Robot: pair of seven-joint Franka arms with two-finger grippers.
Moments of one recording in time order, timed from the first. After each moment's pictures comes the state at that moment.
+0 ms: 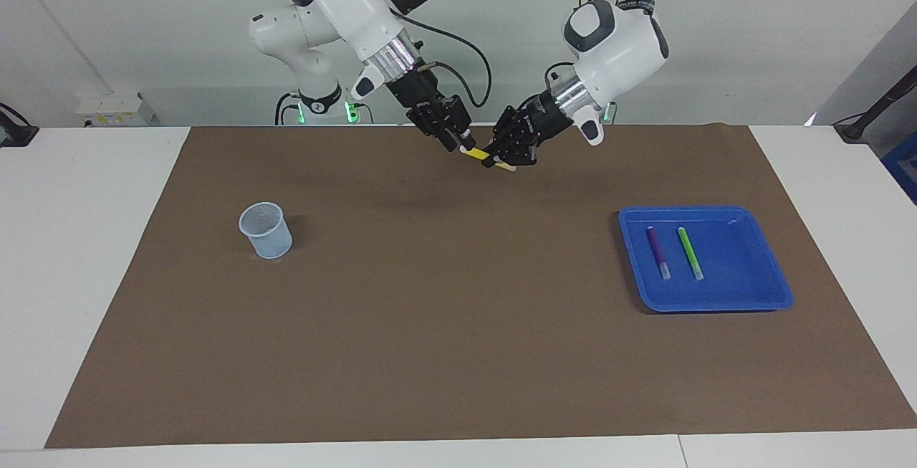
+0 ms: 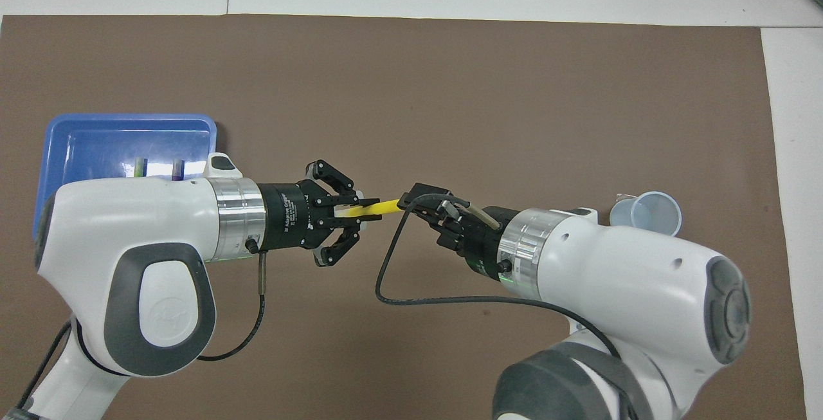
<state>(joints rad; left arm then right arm) -0.14 -0.14 -0.32 -2.13 -1.00 2.25 -1.50 0.37 -0.18 0.16 -2.12 0.60 2.40 0.79</state>
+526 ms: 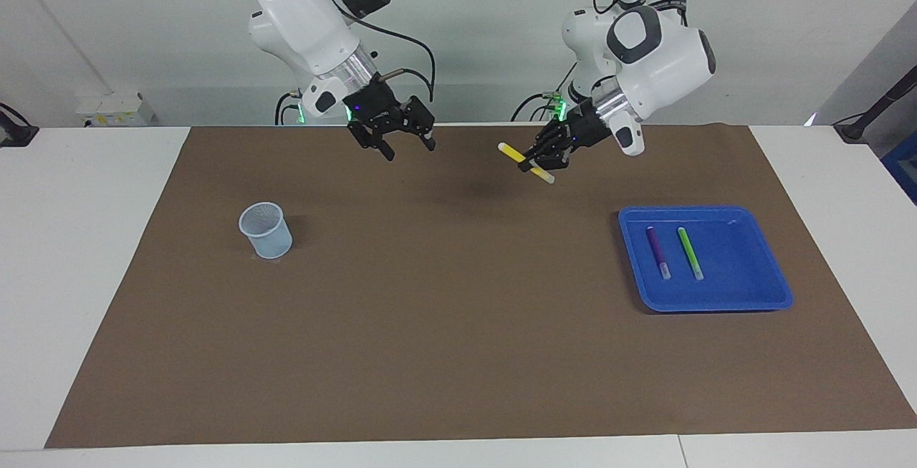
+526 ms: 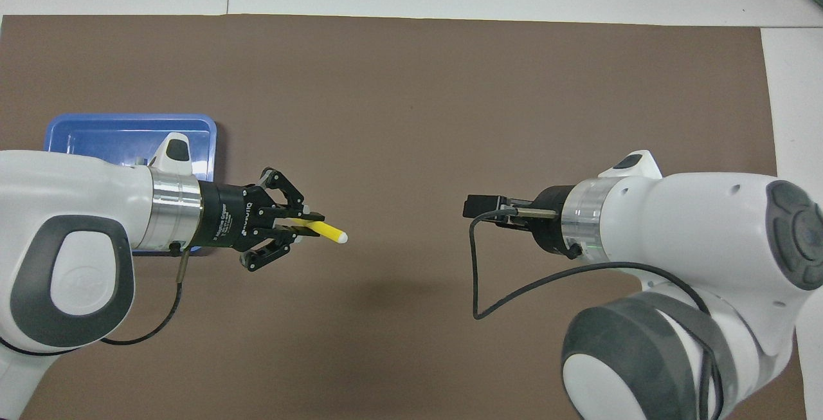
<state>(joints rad) 0.06 -0.16 -0.32 -2.14 -0.84 1.93 -0.96 0.23 -0.17 0.15 -2.05 0.36 2.10 0.38</state>
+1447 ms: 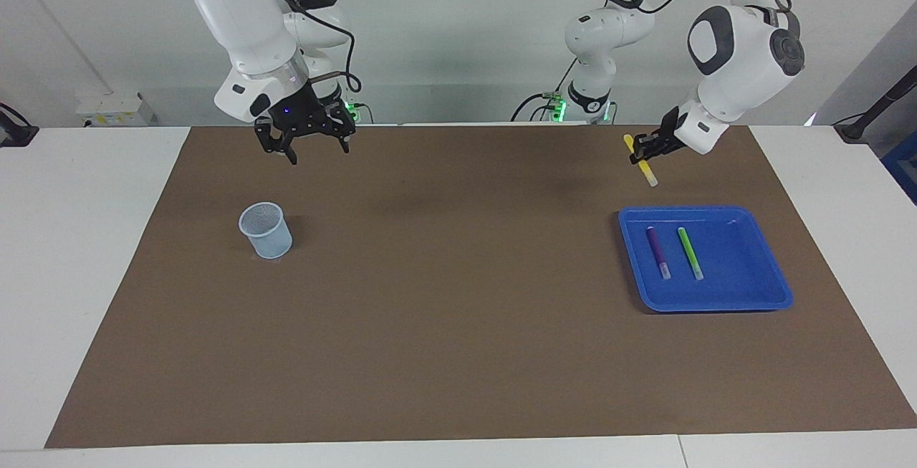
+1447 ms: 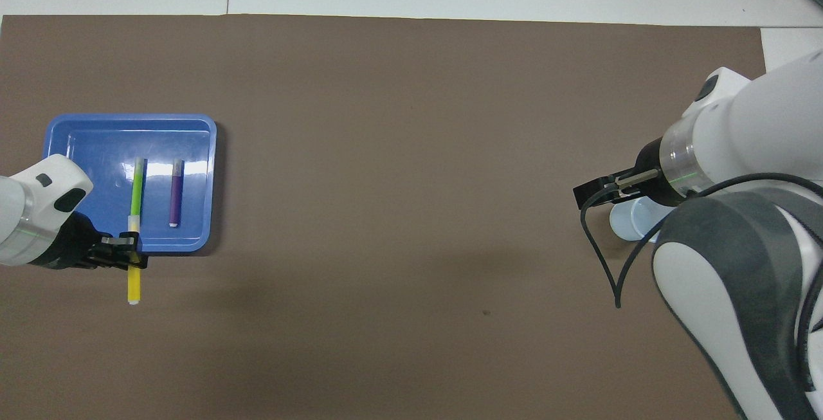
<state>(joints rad) 0.36 -0.18 -0.31 -2.13 -0.17 1.73 0.08 0.06 -0.02 0.15 -1.74 0.05 1.69 -0.03</state>
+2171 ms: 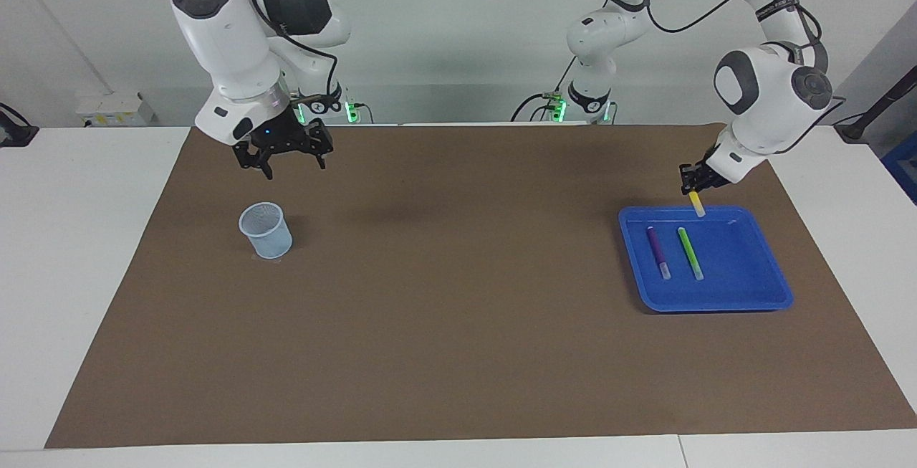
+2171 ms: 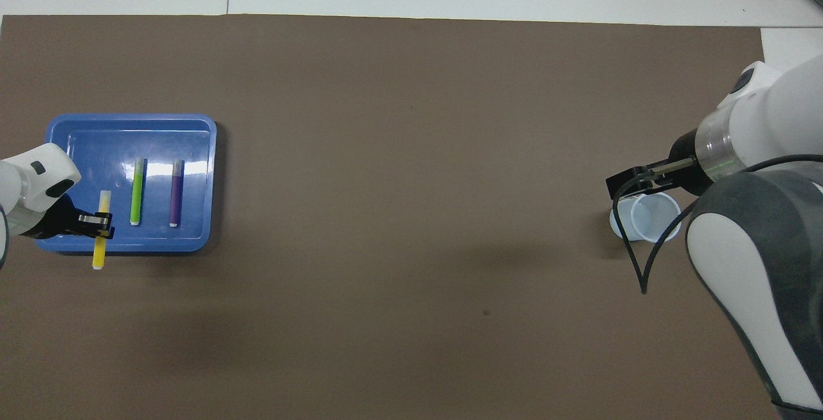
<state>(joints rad) 0.44 0.03 -0.30 -2.13 0.04 2.03 0.23 0.07 -0.01 0.06 -1.74 0.03 1.68 -0.05</state>
